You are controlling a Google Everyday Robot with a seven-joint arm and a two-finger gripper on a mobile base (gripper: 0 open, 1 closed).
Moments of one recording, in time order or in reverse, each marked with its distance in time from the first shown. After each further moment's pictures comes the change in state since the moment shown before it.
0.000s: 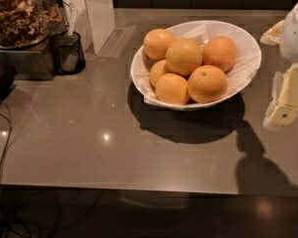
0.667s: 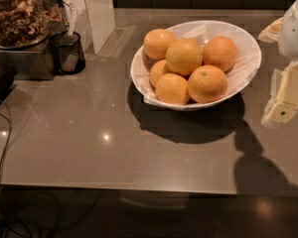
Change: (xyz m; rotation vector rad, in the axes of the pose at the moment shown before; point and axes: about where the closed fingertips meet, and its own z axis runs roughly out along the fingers) arm -0.005 -0.003 -0.001 0.007 -0.010 -0.013
